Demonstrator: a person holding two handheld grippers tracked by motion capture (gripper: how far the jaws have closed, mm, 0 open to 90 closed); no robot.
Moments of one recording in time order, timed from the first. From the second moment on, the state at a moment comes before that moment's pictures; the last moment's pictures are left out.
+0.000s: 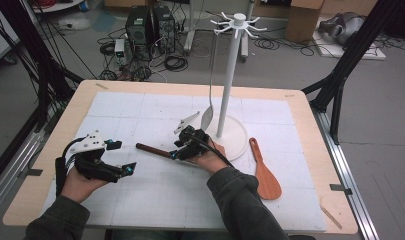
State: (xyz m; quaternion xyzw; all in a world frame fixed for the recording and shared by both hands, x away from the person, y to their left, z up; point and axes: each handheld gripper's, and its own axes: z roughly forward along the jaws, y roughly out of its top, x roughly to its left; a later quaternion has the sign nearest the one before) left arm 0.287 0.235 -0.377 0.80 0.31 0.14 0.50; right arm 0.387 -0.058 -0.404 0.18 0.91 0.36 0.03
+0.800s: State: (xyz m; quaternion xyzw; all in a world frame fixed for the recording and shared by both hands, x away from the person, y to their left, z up) left arm 0.287 0.236 -0.377 0.80 0.31 0.14 0.50; right arm 0.396 -0.034 -0.419 0.18 0.93 0.33 0.03
